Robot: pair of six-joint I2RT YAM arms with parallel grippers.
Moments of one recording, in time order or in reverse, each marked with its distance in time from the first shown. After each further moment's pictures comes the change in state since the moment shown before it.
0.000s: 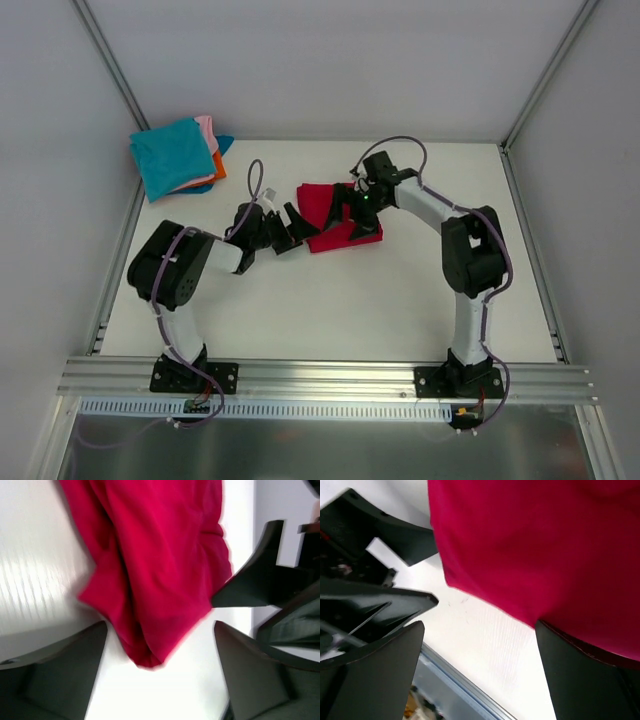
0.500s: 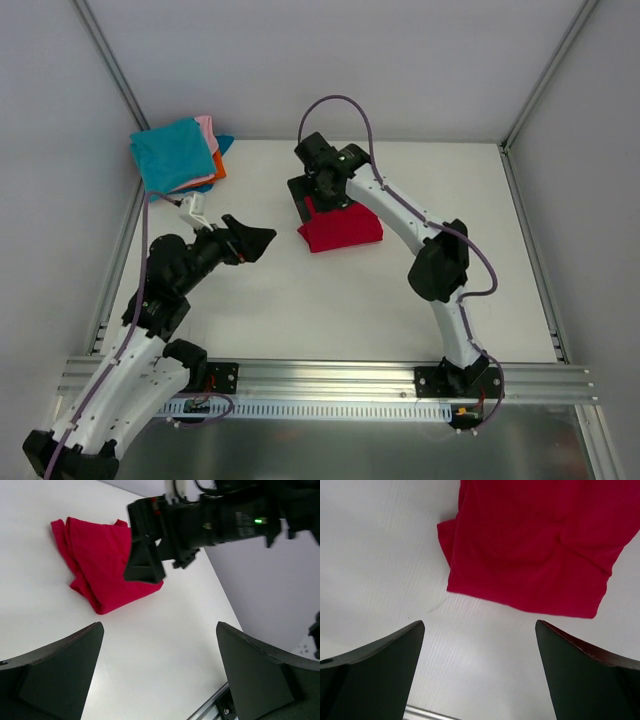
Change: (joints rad) left arm -0.001 -1.229 -0.158 -0.745 -0.222 0.219; right arm 0.356 0.087 0.595 -0.529 0.729 -0.238
